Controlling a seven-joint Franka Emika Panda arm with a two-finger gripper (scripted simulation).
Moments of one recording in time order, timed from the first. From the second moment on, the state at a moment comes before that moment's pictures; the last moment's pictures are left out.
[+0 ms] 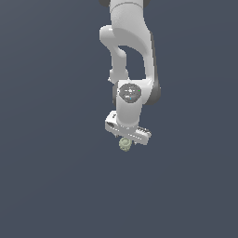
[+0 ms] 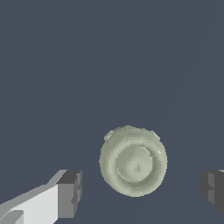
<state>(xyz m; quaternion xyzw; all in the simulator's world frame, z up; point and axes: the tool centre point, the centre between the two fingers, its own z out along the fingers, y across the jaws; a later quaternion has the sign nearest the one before) 0.015 0.033 0.090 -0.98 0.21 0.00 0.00</state>
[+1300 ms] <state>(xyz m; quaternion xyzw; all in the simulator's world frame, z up) 0.015 0.033 0.040 -0.98 0.21 0.00 0.00</state>
